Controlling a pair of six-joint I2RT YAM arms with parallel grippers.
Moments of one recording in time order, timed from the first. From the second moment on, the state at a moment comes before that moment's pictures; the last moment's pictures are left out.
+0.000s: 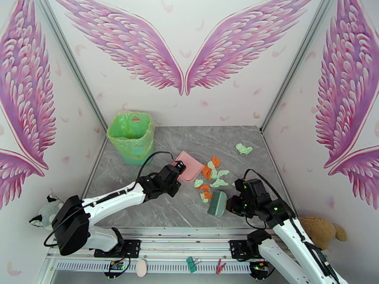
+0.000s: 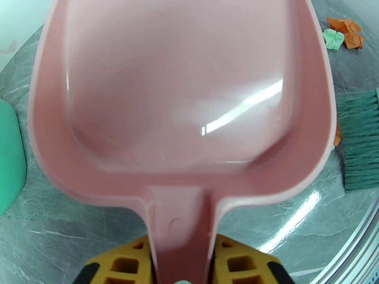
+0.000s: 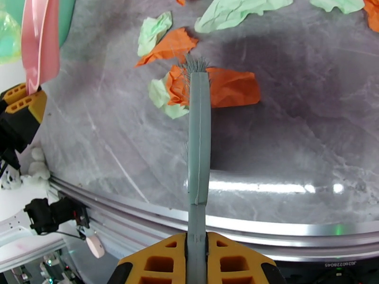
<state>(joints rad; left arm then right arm) -0.87 1.41 0.93 -0.42 -0.19 -0.12 0.33 0.71 0.65 -0.99 -0.31 0.64</state>
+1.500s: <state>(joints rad) -0.87 1.38 0.86 -0.39 -0.20 -0.13 0.27 1.28 1.13 -1.13 0.63 0.37</state>
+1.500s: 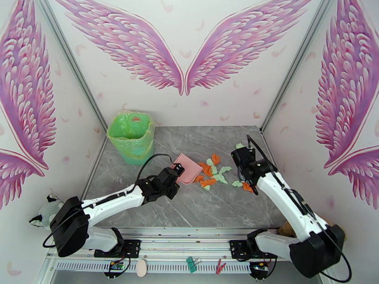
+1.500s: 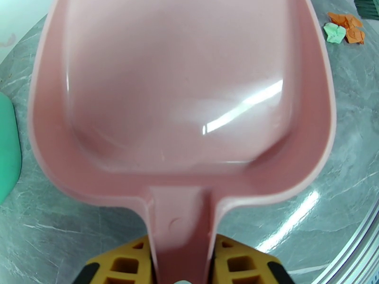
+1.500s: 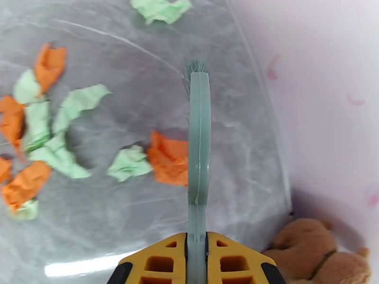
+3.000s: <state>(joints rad) -0.87 1.35 0.84 -0.39 -0.17 -0.11 0.17 1.65 1.60 -1.02 0.62 0.16</state>
